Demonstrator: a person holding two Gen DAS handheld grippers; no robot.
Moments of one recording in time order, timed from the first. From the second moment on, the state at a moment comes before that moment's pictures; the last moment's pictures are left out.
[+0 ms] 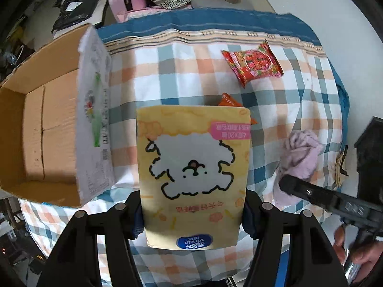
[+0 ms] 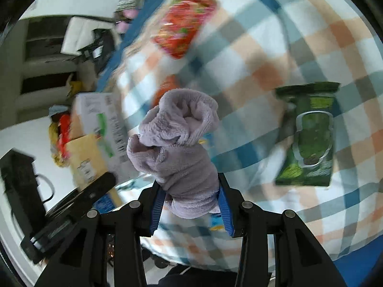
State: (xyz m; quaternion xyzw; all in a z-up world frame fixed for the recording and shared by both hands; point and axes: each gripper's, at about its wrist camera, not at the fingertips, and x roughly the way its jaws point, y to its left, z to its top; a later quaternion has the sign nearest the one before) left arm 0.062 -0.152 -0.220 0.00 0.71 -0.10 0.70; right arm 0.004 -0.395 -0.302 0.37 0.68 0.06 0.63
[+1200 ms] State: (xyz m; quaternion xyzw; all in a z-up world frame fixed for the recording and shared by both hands) left arm 0.221 0.134 -0.279 -0.08 0.74 -0.06 0.67; right arm 0.202 -0.023 -0.284 0.13 0.70 0.06 0.71
